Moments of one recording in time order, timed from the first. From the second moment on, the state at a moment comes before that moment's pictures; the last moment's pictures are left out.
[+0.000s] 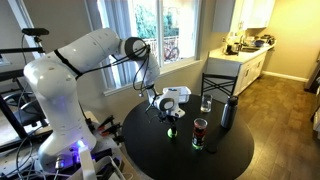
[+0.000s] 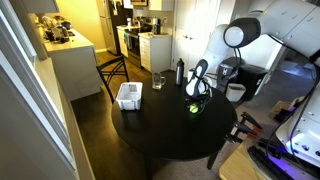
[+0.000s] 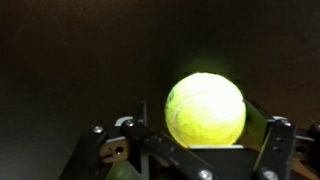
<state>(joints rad) 0.12 1.18 -0.18 -1.74 0.14 2.78 0.55</state>
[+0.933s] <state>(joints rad) 0.13 1.10 -0.17 -1.76 0.14 2.80 0.55</state>
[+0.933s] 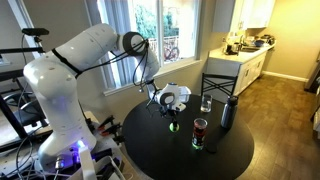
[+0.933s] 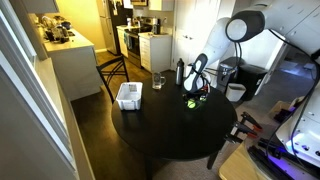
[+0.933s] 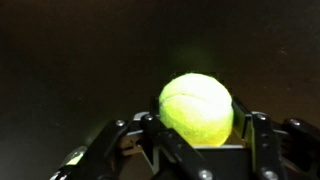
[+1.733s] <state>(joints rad) 0.21 0.87 -0.27 -1.94 0.14 2.89 0.55</state>
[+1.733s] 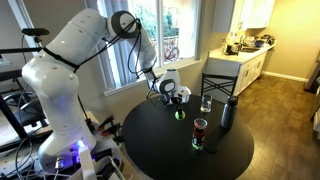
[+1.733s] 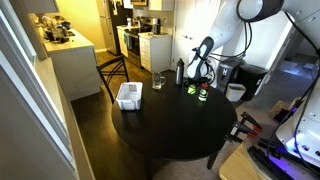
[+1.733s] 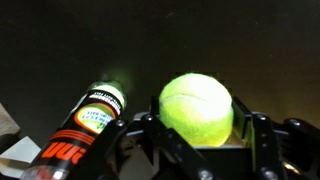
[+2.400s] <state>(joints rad) 0.39 0.79 -0.55 -2.10 0.14 2.98 0.60</state>
